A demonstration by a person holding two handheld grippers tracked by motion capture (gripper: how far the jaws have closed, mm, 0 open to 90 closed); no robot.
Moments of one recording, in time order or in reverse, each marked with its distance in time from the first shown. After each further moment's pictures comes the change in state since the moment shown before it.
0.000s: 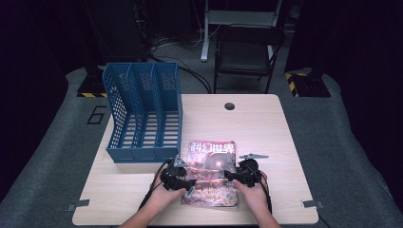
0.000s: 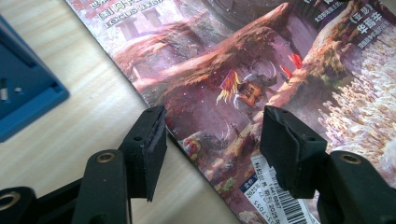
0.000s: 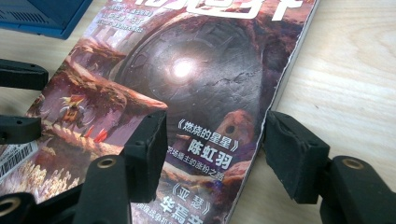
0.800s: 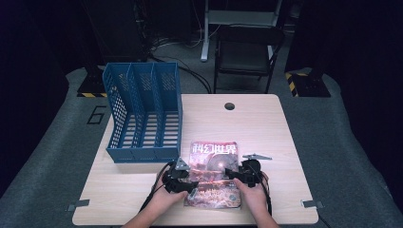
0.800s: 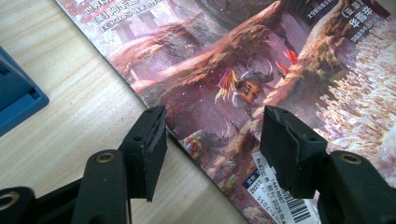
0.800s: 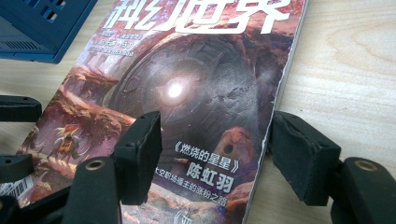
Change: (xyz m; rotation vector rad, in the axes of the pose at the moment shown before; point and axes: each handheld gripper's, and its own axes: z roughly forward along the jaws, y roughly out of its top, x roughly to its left) left arm -0.006 -0.002 0.001 -0.016 -0.023 0.021; right arm -0.006 -0.003 0.002 -0.061 -0.011 0.079
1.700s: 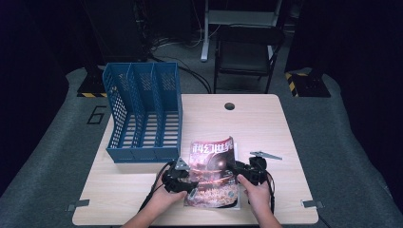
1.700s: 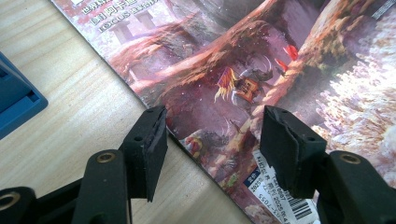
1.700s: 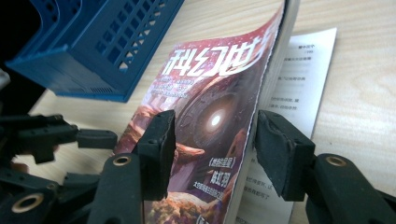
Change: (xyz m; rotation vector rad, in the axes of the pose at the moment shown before) left arm 0.002 0.000 -0.001 0.007 -0.019 0.021; right arm 0.001 0.011 -0.025 -0.121 0.170 0.059
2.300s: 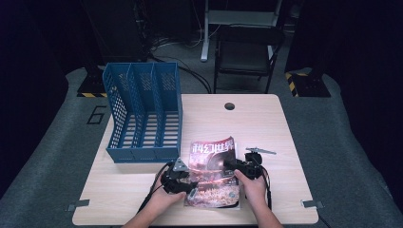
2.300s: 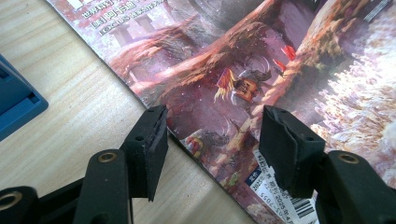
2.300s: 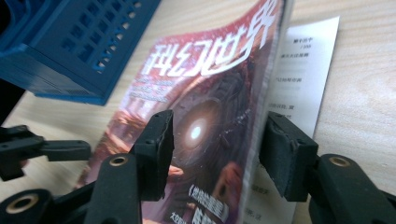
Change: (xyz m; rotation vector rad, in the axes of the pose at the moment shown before) left arm 0.002 -0.005 0.000 -0.041 -0.011 0.009; right arm -0.013 0.006 0.028 0.048 -0.018 0.035
